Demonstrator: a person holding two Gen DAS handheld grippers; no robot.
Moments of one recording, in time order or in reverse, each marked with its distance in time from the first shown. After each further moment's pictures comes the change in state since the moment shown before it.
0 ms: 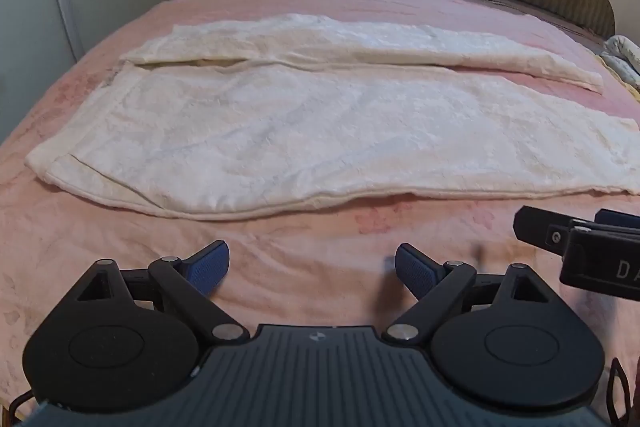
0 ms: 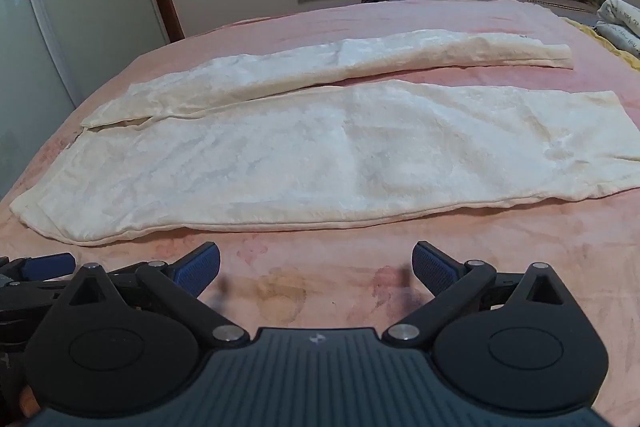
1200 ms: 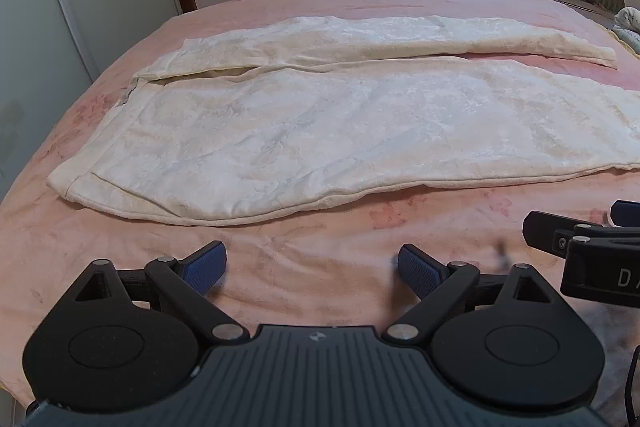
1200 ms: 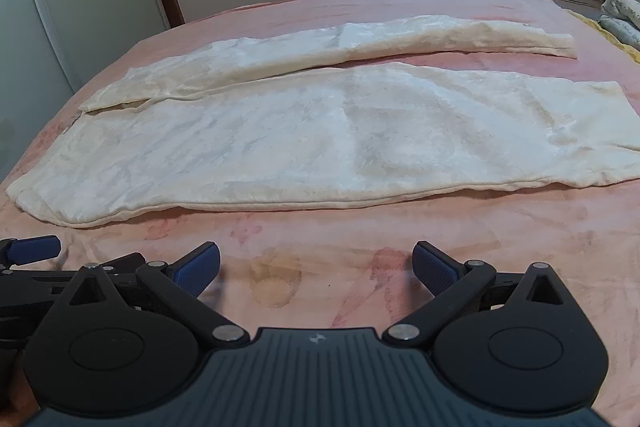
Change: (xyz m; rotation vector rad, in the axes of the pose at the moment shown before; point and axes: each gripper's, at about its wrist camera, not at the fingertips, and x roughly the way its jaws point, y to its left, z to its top) left arm 0.000 -0.013 -0.003 0.072 -0.016 0.100; right arm 0.007 0.001 -0.007 -0.012 0.035 -0.004
